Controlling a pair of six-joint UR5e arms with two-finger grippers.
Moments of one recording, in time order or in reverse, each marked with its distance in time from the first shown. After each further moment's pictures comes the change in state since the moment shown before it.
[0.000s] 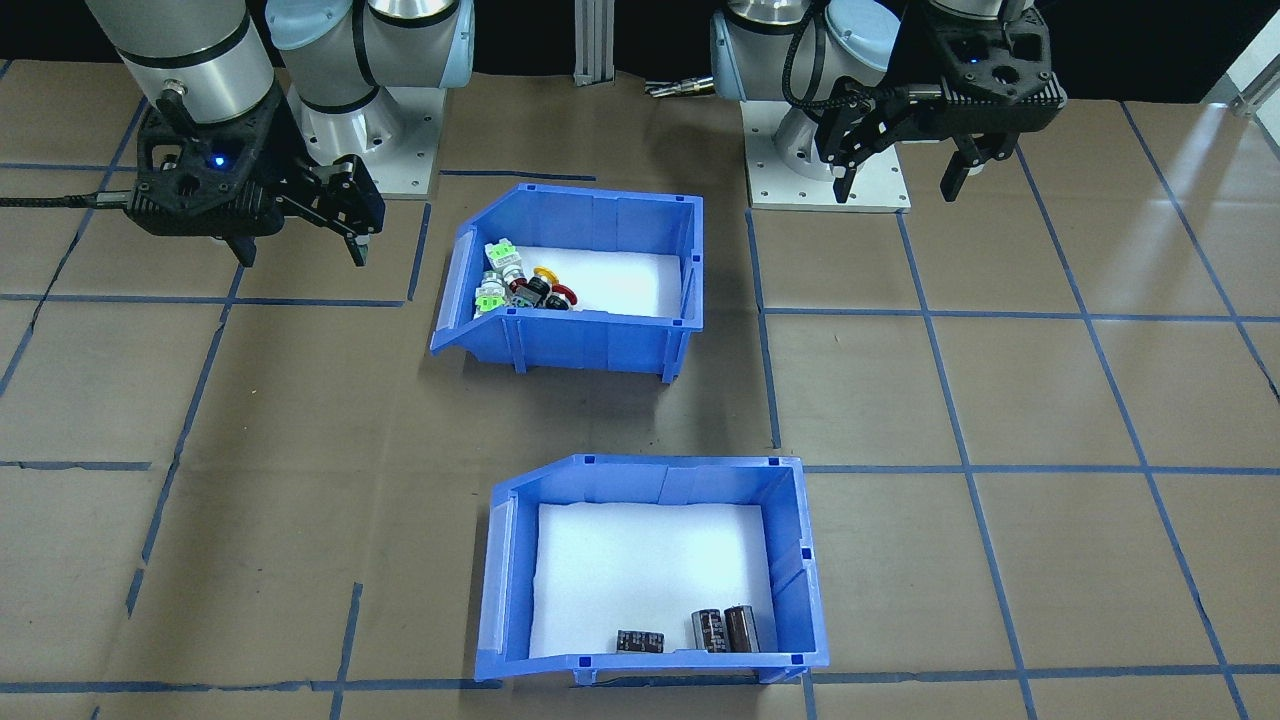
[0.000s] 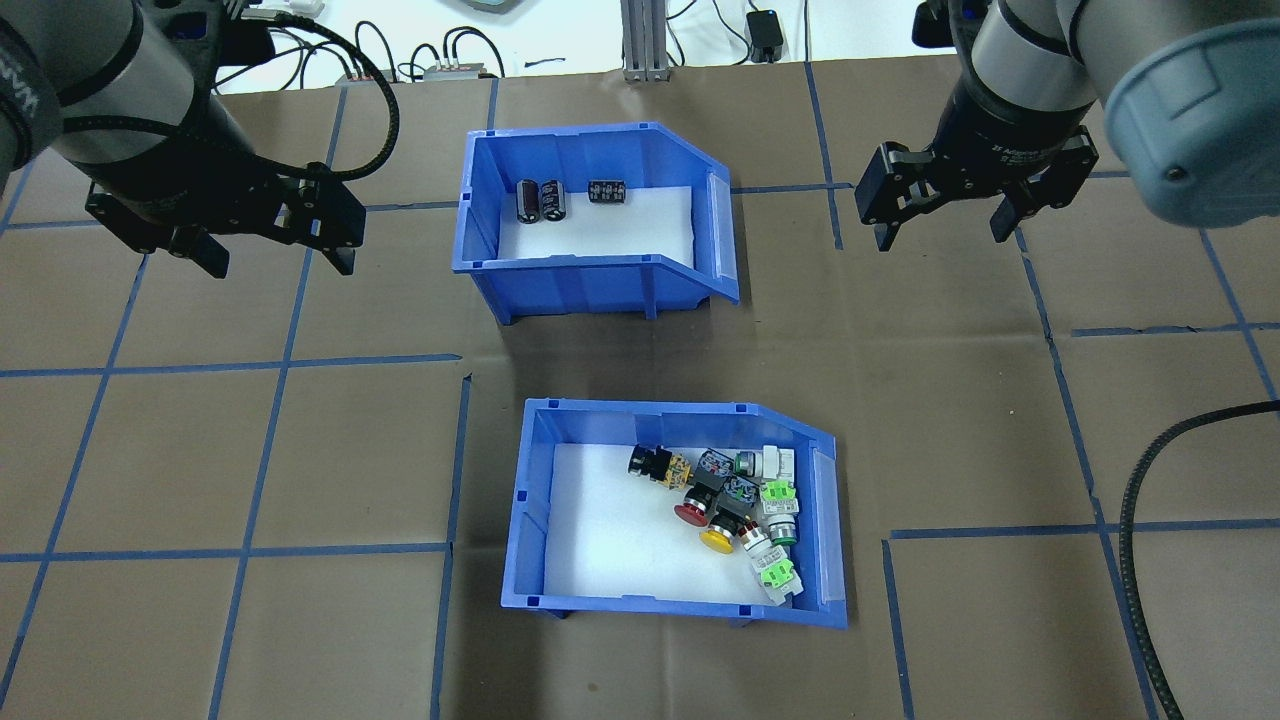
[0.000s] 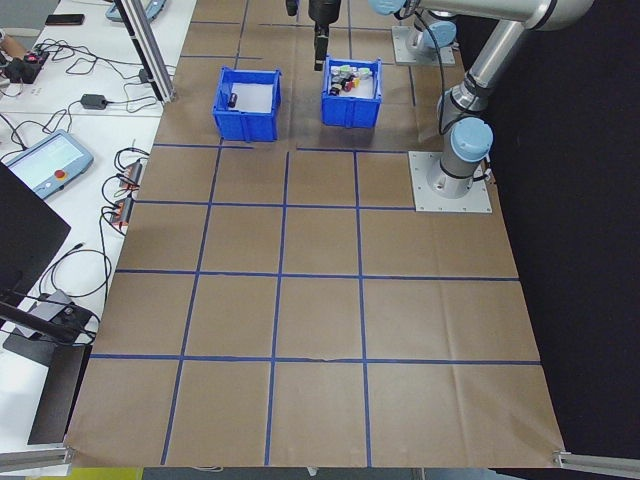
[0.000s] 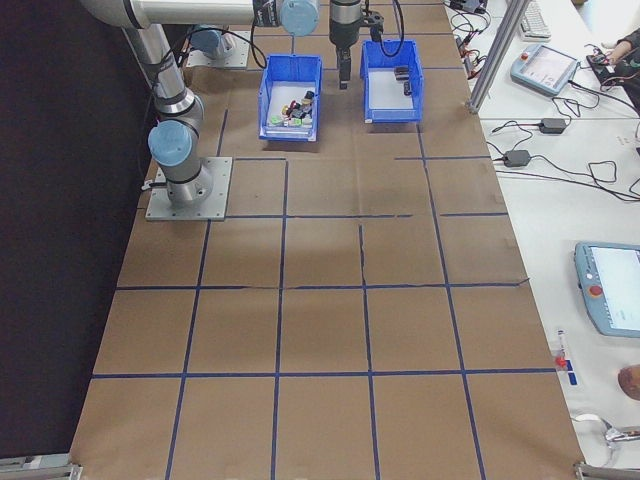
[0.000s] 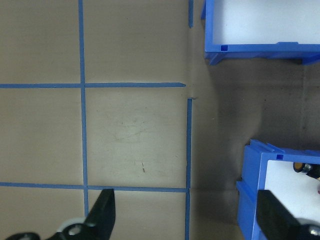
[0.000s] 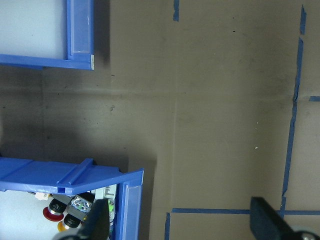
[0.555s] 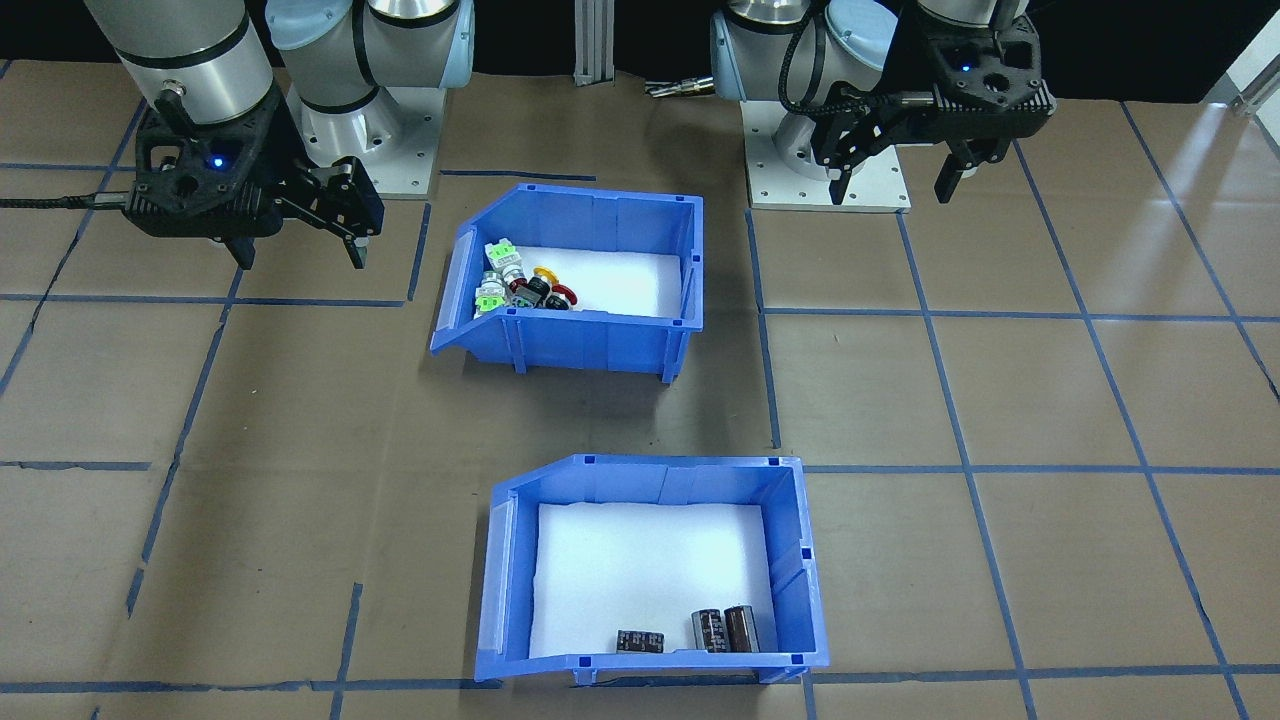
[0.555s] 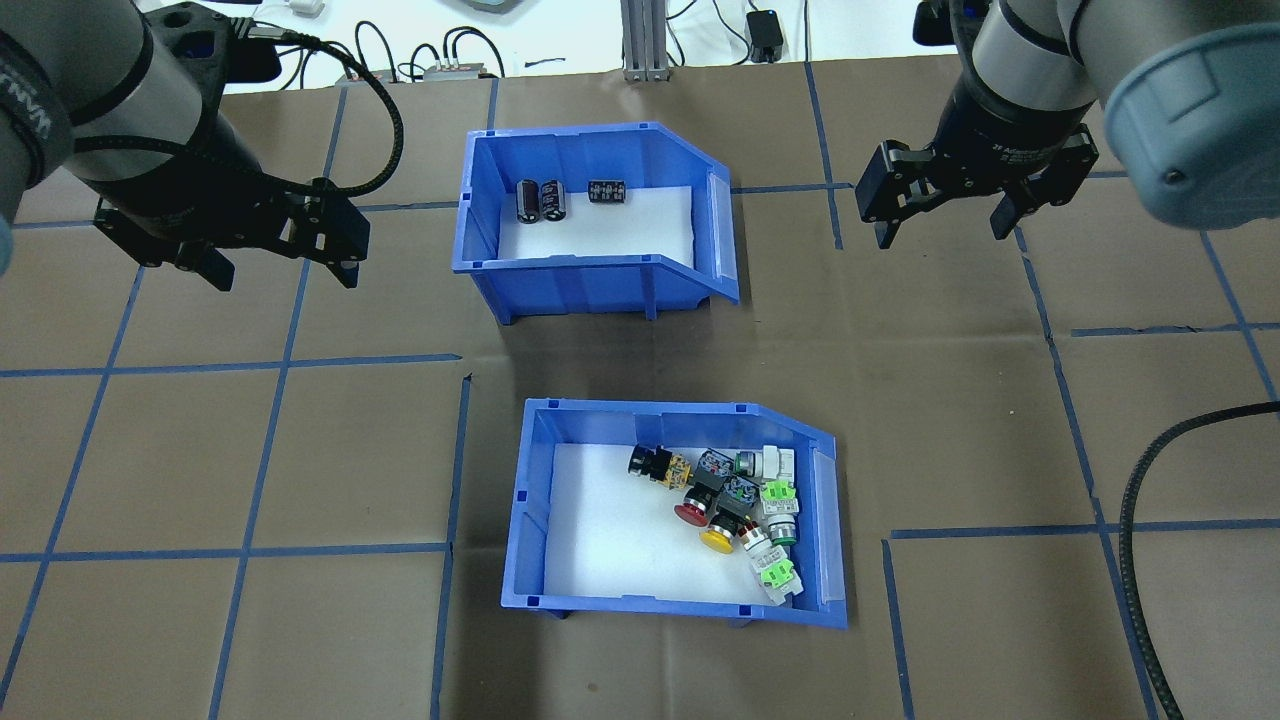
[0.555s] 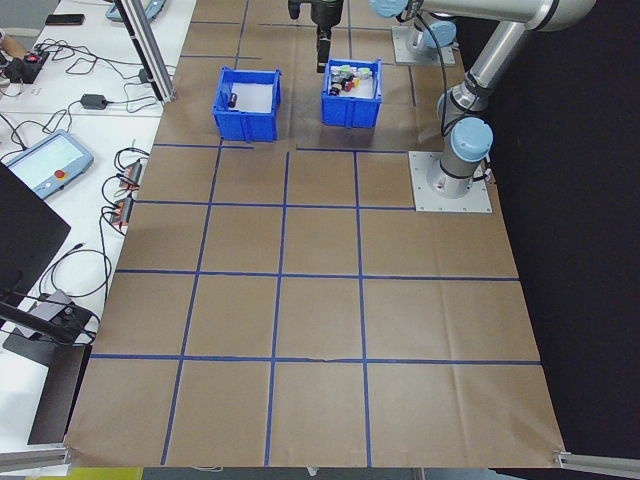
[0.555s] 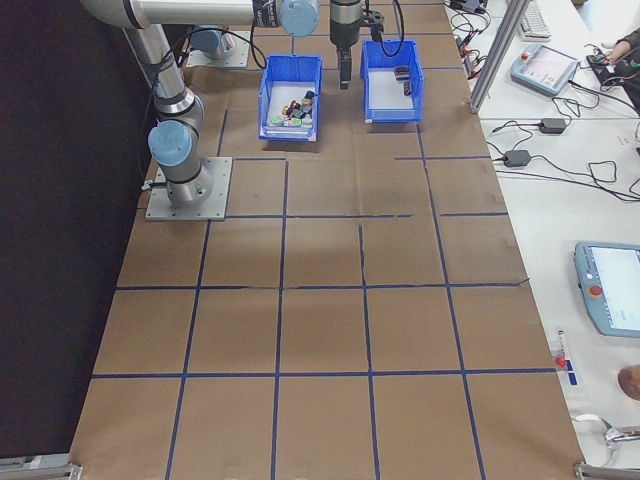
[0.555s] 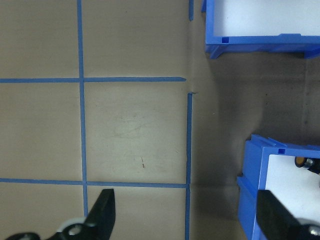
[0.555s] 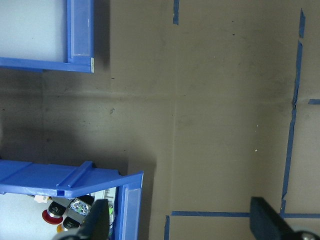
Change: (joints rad) left arm 0.000 0.005 -0.024 0.009 -0.001 -0.001; right arm -0.001 0.000 0.004 -0.012 0.000 -0.003
